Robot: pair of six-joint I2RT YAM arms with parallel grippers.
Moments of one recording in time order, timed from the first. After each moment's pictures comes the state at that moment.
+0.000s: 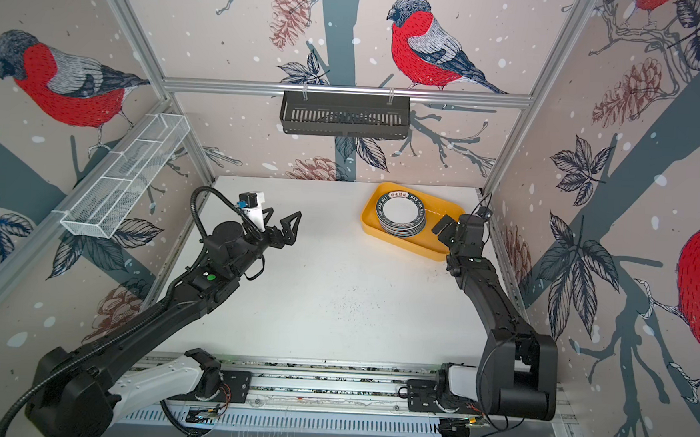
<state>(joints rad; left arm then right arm) -0.46 1.06 0.70 0.27 -0.12 -0.29 -0.02 1.27 0.79 0.01 0.16 0.52</state>
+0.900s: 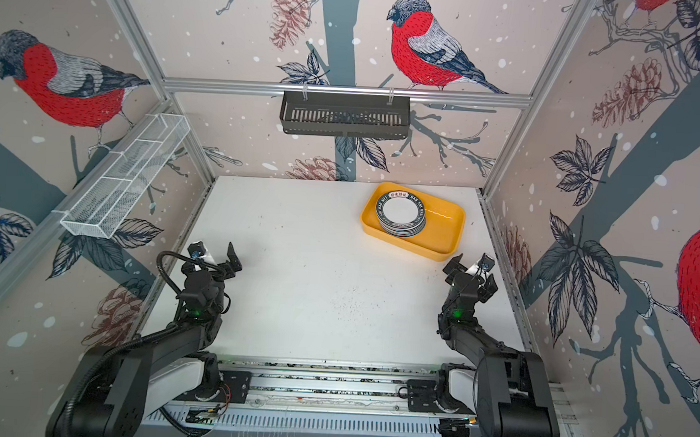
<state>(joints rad) -0.03 1.13 0.08 0.96 -0.33 -0.08 -0.01 1.22 0.19 0.86 0.46 0.21</state>
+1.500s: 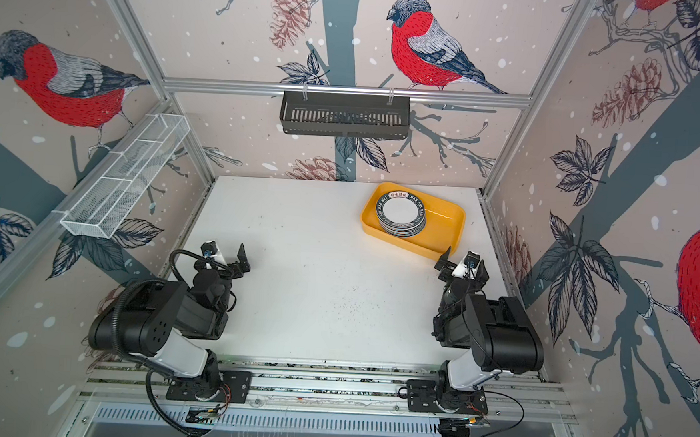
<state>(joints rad) 0.00 1.55 0.11 1.35 -0.21 -0.07 0.01 1.49 0.13 1.46 0.35 0.02</state>
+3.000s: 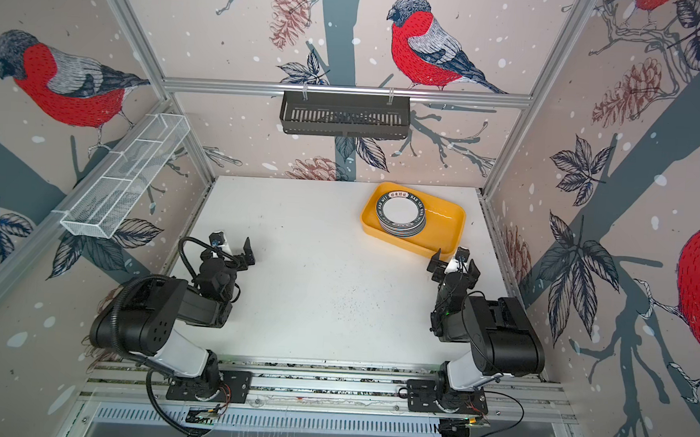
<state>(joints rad) -0.04 1.56 0.22 1.22 -0.22 -0.04 0.06 1.54 0.18 1.25 0.32 0.03</state>
